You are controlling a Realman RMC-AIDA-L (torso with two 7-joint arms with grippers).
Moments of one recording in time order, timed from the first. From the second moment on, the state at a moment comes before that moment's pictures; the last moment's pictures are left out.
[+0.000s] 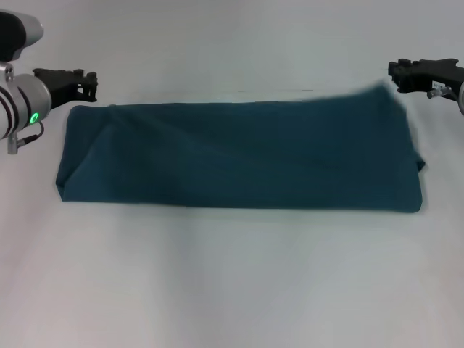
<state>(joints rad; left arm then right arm) -0.83 -2.14 0.54 0.61 2.27 0.49 -1.67 0.87 2.01 -0.35 -0.37 -2.11 -0.65 1.37</state>
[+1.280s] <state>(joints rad) -0.74 -2.16 0.54 0.67 2.19 0.64 -1.74 0.80 1.96 -0.56 -0.42 -2.09 -0.78 1.81</state>
